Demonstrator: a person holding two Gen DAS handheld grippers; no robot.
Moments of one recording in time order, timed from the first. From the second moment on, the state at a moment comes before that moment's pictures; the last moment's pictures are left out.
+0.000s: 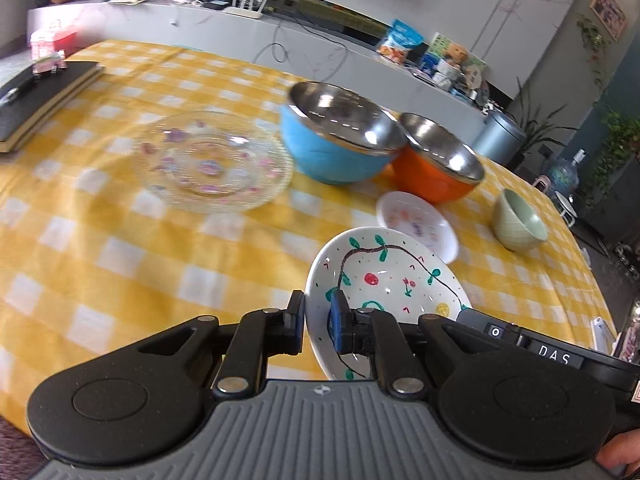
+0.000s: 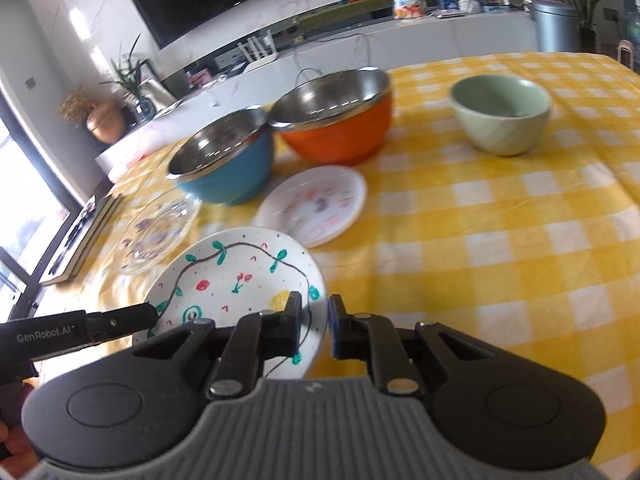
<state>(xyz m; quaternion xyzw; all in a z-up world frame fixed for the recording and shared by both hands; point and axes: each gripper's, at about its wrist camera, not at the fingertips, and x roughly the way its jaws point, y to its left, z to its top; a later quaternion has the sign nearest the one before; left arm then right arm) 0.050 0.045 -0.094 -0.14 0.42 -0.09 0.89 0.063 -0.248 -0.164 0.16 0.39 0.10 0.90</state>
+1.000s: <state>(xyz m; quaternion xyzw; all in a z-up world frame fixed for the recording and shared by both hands) 0.054 0.096 -0.121 -0.16 0.42 -0.04 0.89 0.079 -0.190 -0.174 0.13 0.41 0.13 0.89</state>
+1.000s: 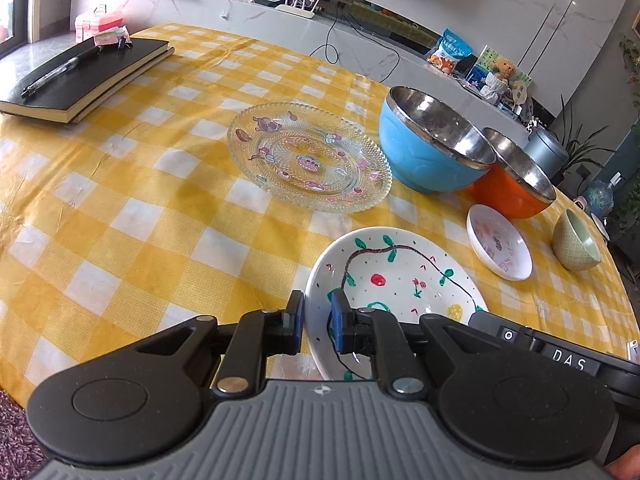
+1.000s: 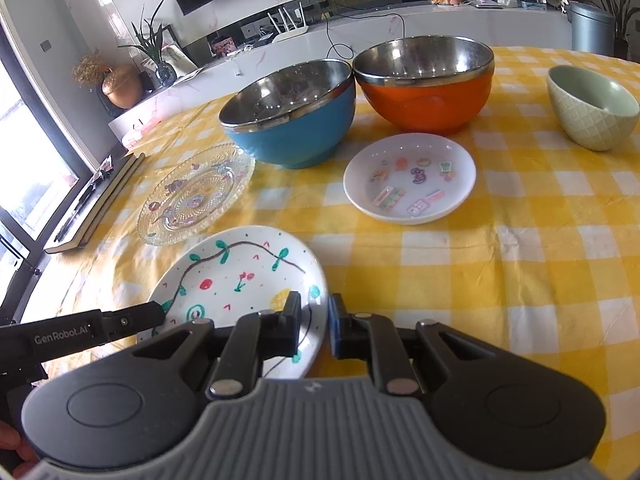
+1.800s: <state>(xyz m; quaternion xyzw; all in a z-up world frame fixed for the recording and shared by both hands) 0.071 0.127 -0.084 -0.15 0.37 0.00 0.92 0.094 -0.167 -0.135 0.06 0.34 0.12 0.93</state>
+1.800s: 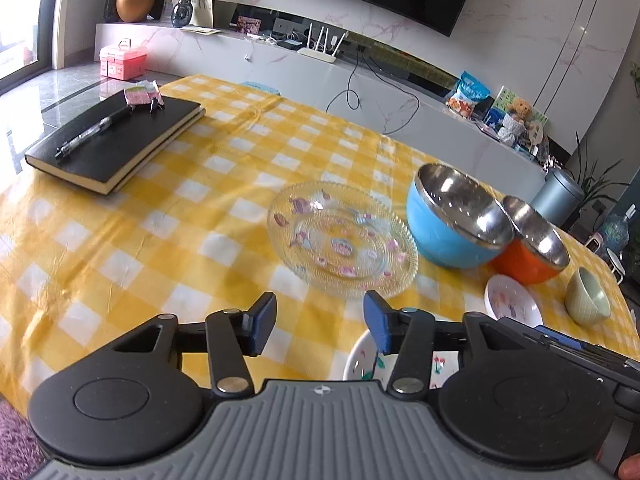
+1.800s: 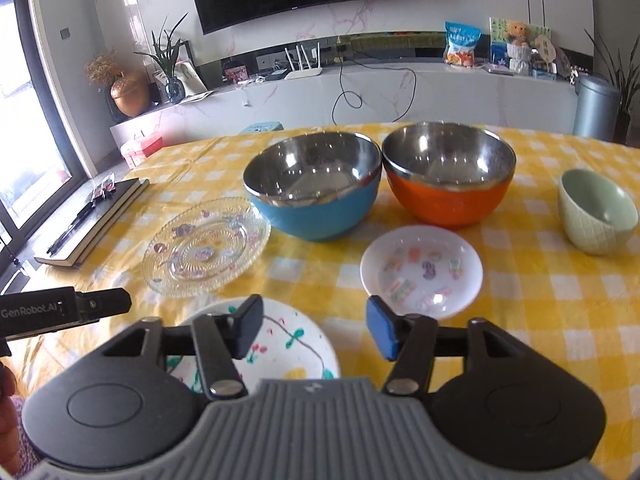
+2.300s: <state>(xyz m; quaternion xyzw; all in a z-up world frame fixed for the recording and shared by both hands) 0.107 0.154 -0.087 -0.19 0.35 0.02 0.92 0.132 -0.144 -0.132 0.08 0.35 0.12 0.93</state>
